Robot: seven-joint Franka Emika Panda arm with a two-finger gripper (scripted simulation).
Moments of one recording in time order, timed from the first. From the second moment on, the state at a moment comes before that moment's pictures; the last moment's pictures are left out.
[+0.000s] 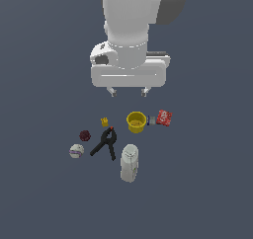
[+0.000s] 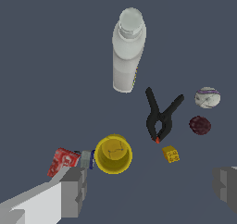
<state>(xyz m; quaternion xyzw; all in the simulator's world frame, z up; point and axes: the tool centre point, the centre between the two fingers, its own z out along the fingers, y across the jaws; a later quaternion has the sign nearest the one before) 0.004 0.008 0.326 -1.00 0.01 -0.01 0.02</state>
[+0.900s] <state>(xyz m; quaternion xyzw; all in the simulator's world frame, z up) 0.013 0.001 0.347 -1.00 0.00 -0.04 0.02</state>
